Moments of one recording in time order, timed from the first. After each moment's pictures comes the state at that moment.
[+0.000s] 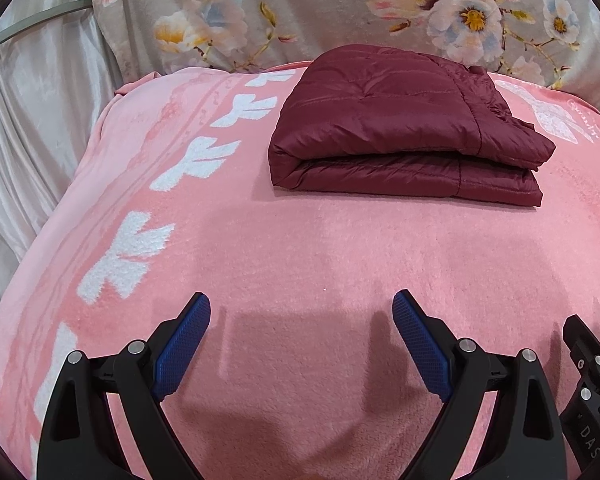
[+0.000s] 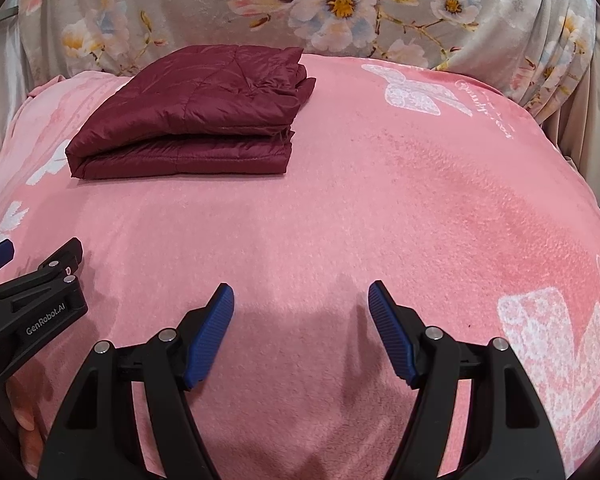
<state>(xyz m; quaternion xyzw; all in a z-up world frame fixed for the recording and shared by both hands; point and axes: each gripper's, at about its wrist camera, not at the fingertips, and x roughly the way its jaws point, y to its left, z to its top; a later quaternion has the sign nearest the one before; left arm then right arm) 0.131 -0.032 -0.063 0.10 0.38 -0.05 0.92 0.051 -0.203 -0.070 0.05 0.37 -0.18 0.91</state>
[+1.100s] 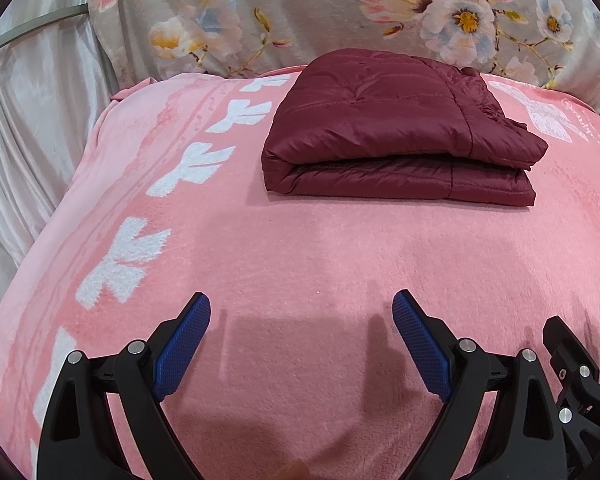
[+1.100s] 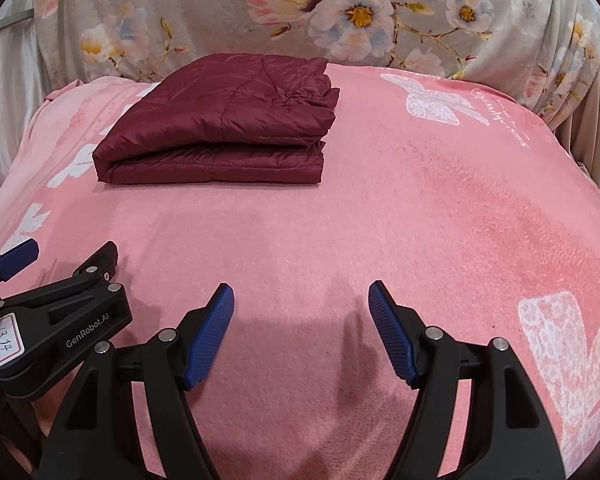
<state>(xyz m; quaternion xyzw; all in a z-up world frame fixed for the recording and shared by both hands) 0.127 -0.038 -0.059 0.10 0.37 -0.06 0.92 0.051 -0.181 -0.064 0.05 0.36 -0.16 0.92</state>
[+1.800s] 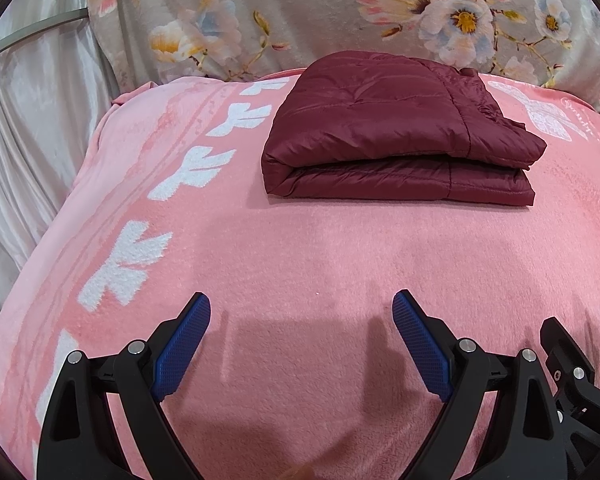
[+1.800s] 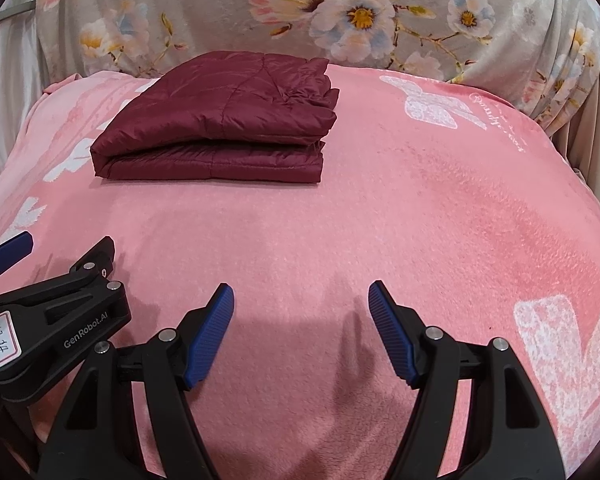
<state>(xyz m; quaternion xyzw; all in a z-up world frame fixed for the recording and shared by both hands) 0.125 -0.039 -0.057 0.10 0.36 -0.05 0.92 0.053 -0.179 -0.065 0.04 0.36 -0.17 0.92</state>
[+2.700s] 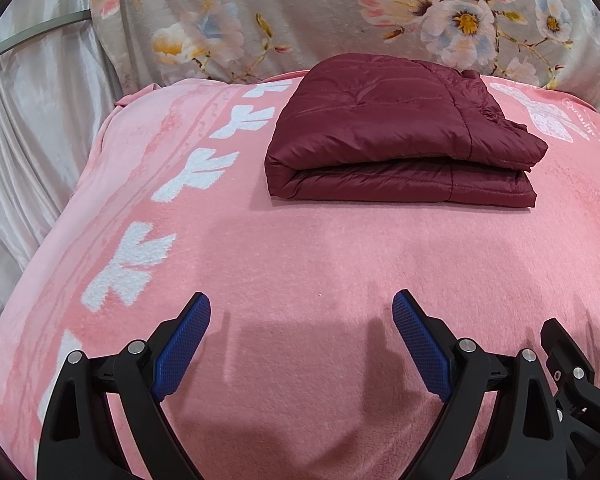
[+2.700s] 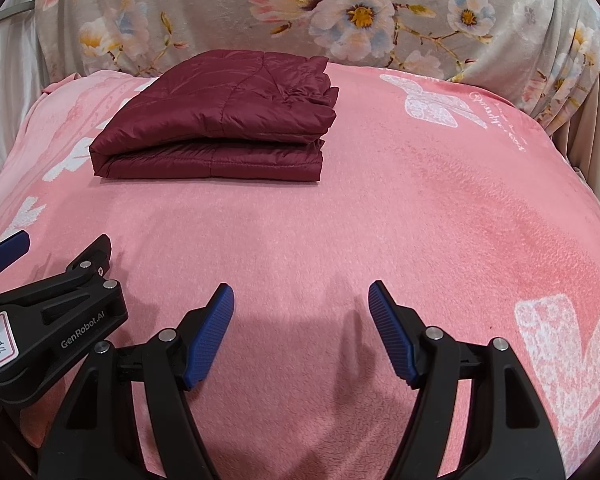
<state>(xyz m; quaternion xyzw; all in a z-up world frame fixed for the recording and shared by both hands) 0.124 -0.040 -0.057 0.10 0.36 -0.05 0.93 0.053 -0.180 -0.065 0.04 0.36 -0.16 0.92</state>
